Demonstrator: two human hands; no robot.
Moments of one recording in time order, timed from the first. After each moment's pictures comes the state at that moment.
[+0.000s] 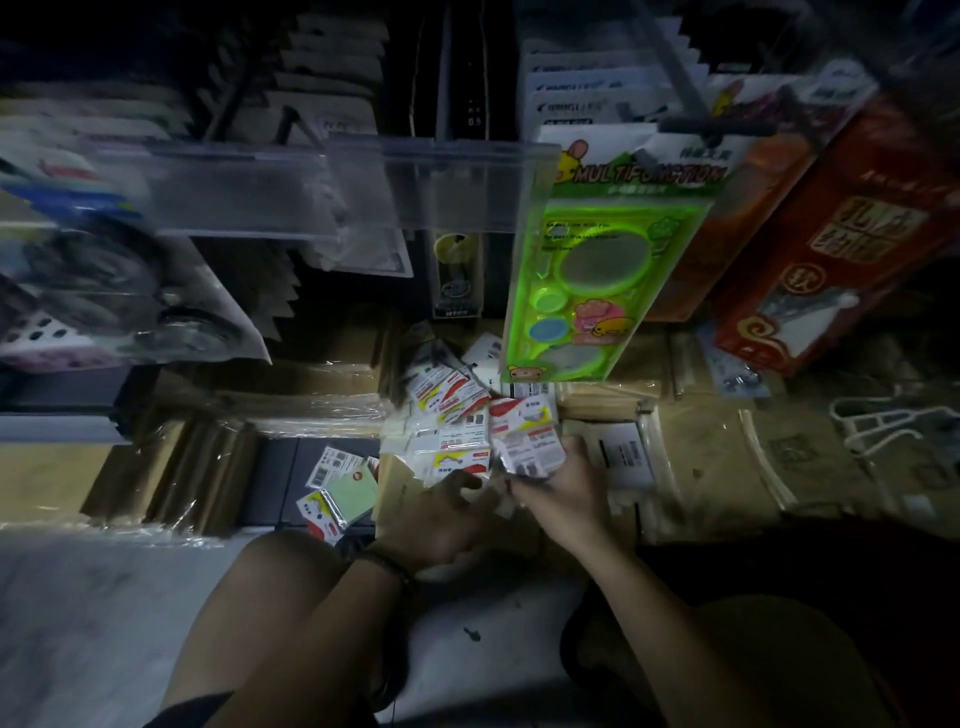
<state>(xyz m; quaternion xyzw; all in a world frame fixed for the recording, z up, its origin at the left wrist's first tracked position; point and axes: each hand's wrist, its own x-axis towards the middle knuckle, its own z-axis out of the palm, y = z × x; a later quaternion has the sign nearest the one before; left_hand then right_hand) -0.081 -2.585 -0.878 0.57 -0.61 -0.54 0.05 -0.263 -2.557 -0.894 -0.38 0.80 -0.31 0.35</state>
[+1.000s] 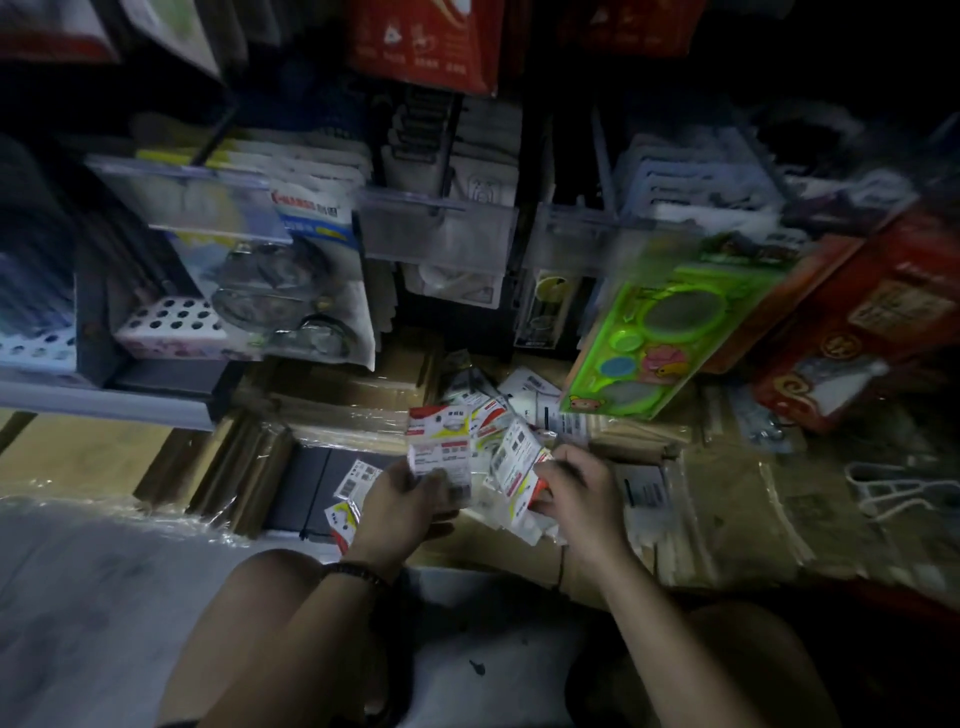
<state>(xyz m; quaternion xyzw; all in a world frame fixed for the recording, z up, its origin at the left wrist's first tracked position) -0.003 -2.590 -0.858 0.60 -0.37 -0.62 0.34 -0.217 -2.567 -0.841 -0.35 0.68 -0.44 0.47</state>
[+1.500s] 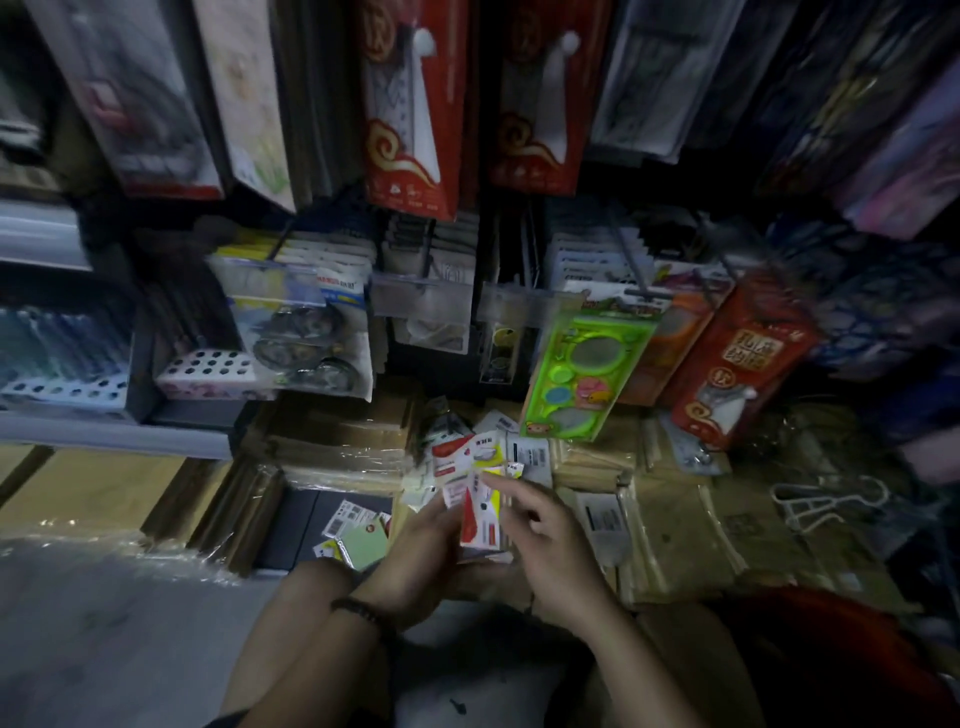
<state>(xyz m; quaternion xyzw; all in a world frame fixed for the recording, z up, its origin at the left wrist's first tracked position) -0.044 -2.528 -0.772 0.41 -0.32 -0.78 0.35 -0.204 -2.492 -0.749 -0.54 0.61 -0.41 0.41</state>
